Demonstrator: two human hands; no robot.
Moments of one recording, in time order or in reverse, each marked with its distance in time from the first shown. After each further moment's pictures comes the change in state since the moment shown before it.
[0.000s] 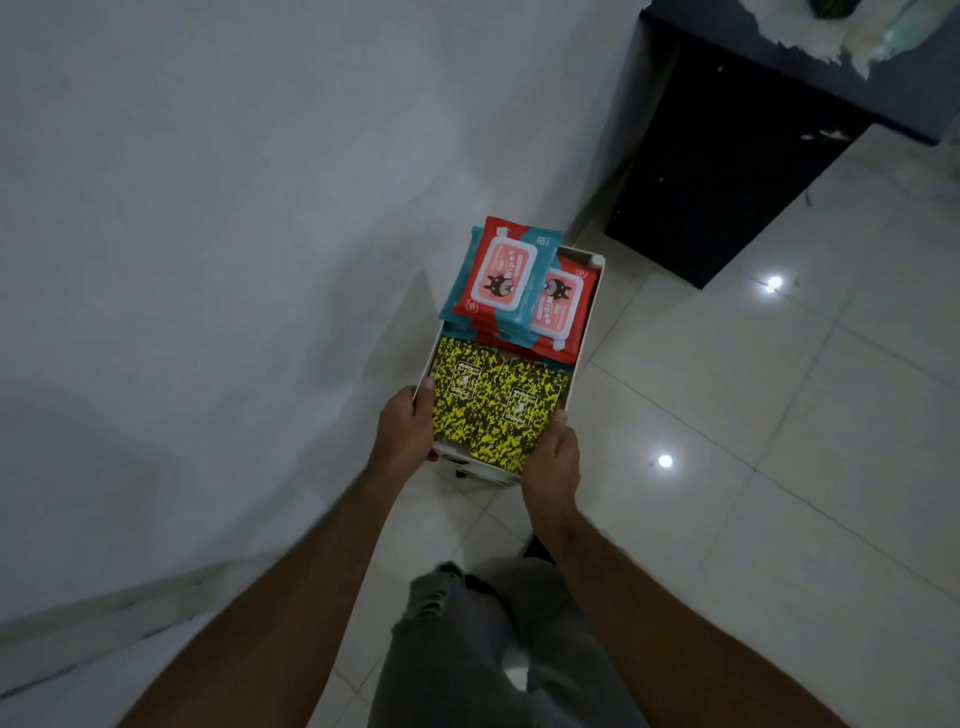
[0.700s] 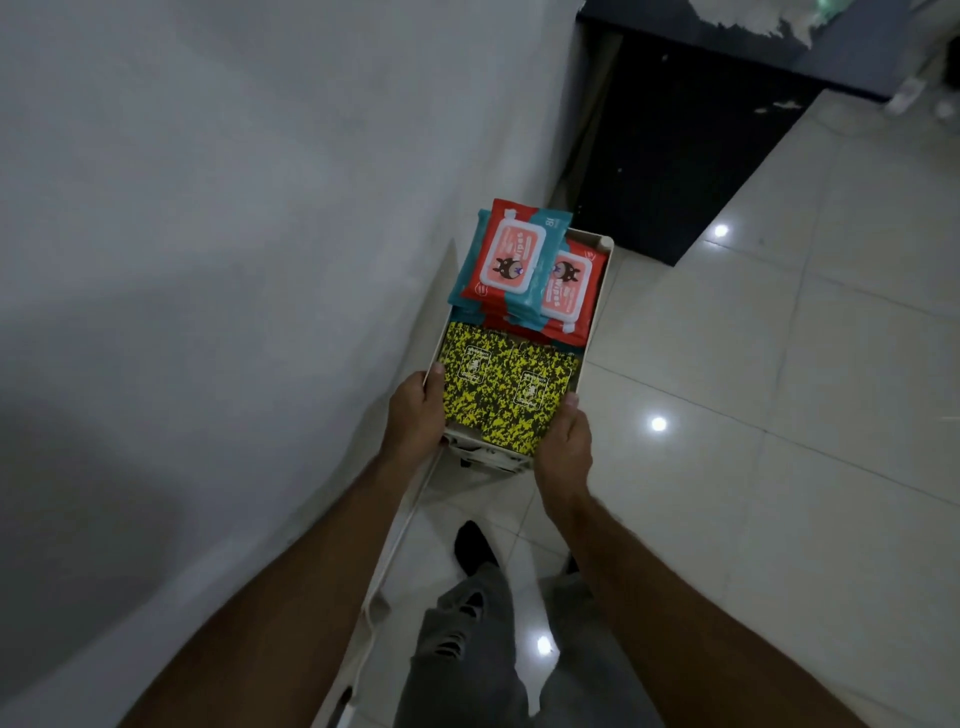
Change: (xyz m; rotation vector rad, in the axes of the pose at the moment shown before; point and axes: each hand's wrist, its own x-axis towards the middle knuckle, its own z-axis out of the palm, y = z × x) left_hand 0.134 0.049 -0.036 0.106 -0.104 0.171; right_hand 0.049 -0.066 0.087 0.130 0.210 0.059
